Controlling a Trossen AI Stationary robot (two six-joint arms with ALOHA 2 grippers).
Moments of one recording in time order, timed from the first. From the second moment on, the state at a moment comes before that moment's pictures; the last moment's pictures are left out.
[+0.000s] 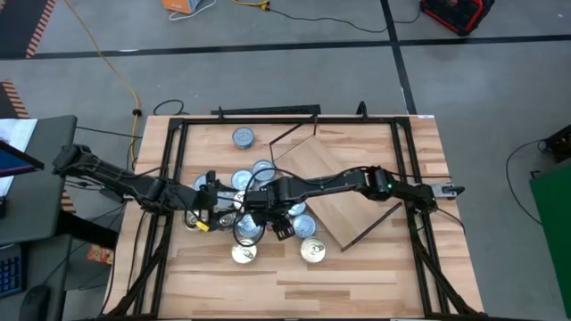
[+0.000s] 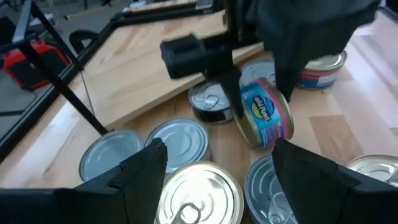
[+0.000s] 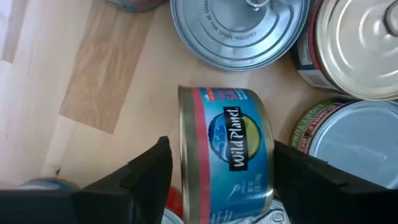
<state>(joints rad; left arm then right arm) -0.31 0.73 0.37 0.00 -0.45 -0.01 0.10 2.39 2.23 -1.16 -0.03 -0.29</state>
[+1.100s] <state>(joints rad) -0.35 0.63 0.15 0.37 -0.36 -0.06 0.02 2.21 2.21 -1.18 -0.04 -0.20</state>
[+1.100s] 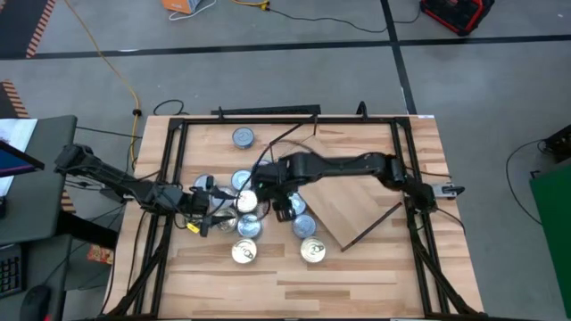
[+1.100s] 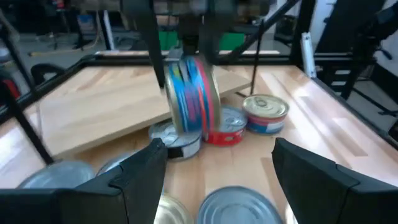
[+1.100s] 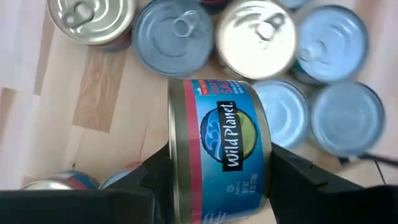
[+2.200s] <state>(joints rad) -0.41 0.63 0.14 0.35 -0.42 -0.12 -0.28 1.65 1.26 -0.54 -0.34 0.21</state>
